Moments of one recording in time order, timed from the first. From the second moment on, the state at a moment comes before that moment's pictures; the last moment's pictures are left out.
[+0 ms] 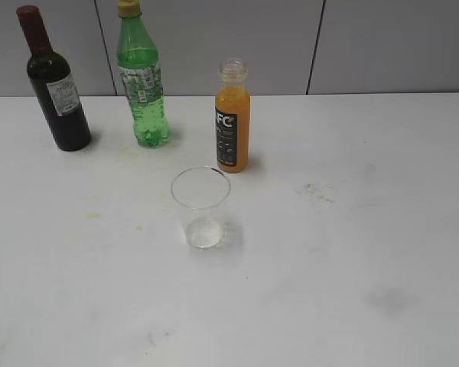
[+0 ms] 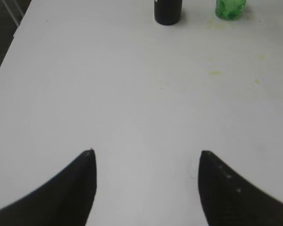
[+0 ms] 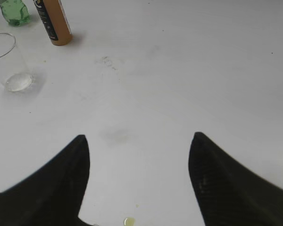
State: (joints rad) left arm -0.07 0.06 -0.48 0.00 1.09 0.05; right arm 0.13 -0.01 -0.50 0.09 1.04 -0.10
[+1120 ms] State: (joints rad) left arm -0.07 0.91 -0.57 -1.04 0.56 1.19; right arm 0.13 -0.01 -0.50 0.09 1.04 -0.10
